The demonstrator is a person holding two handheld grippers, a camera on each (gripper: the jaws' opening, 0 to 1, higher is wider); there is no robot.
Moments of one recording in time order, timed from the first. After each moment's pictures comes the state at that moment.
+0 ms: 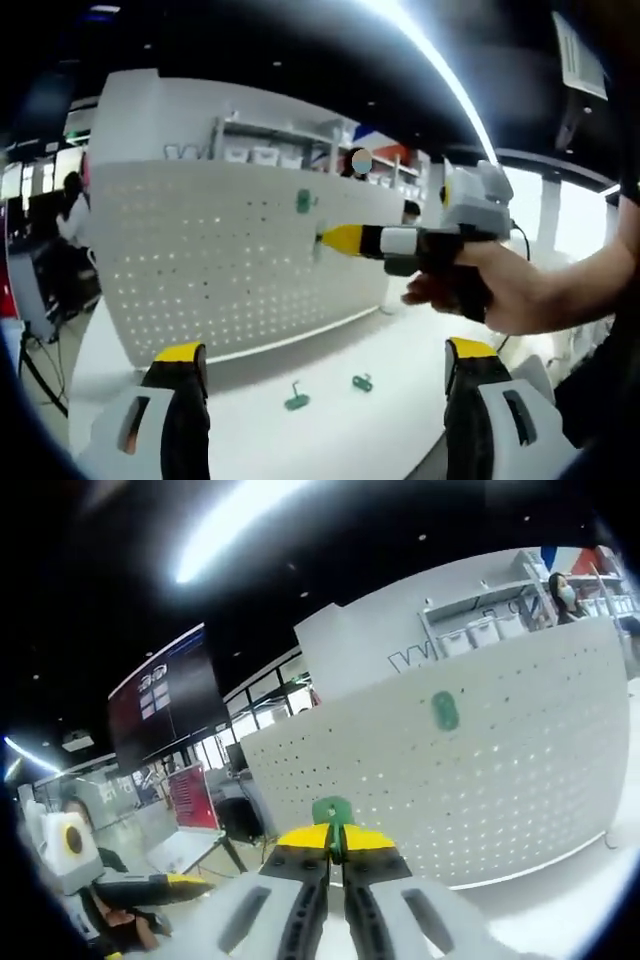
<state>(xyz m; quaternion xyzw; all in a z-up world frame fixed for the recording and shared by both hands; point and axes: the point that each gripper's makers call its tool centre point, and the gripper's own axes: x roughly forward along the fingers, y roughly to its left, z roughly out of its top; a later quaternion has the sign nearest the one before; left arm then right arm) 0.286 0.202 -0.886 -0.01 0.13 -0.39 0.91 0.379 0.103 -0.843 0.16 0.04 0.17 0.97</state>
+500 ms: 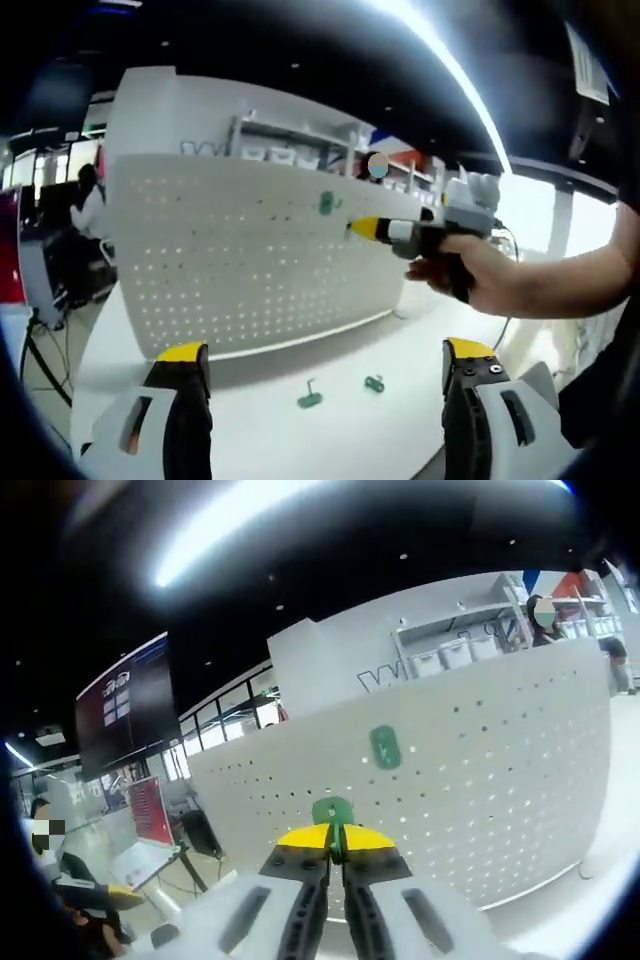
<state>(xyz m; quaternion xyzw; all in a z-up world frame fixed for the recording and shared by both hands) 0.294 0.222 -0.889 -0.04 0.14 -0.36 0.92 0.419 0.043 -0.836 0.14 0.02 0.10 0.99</state>
